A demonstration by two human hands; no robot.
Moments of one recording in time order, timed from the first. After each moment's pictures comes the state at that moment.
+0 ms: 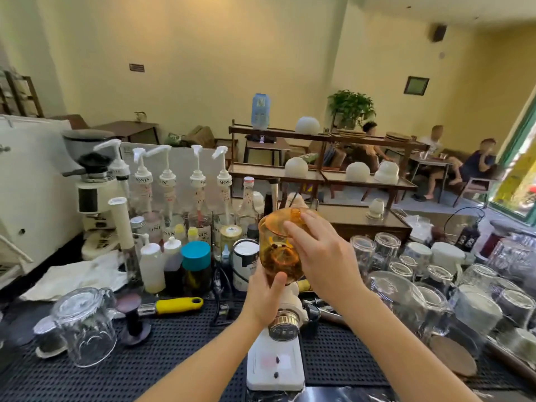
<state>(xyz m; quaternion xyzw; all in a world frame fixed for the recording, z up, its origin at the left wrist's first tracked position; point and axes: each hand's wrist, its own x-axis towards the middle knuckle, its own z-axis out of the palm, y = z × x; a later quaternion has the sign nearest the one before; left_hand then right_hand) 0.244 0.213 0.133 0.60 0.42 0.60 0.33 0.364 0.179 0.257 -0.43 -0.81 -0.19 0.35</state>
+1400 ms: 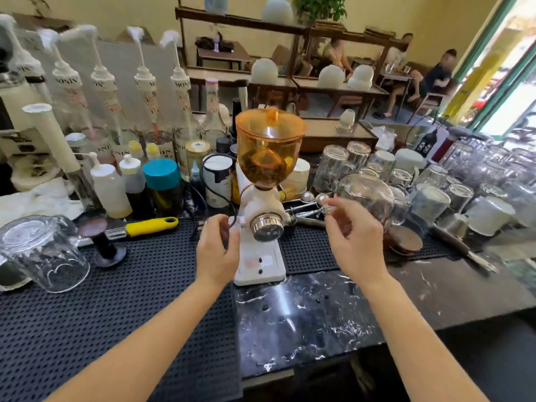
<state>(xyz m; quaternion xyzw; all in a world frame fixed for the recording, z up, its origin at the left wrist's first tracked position) 0.201 0.148 0.059 0.62 0.56 0.53 0.18 0.428 0.114 0.155 -0.54 -0.70 0.01 0.47</state>
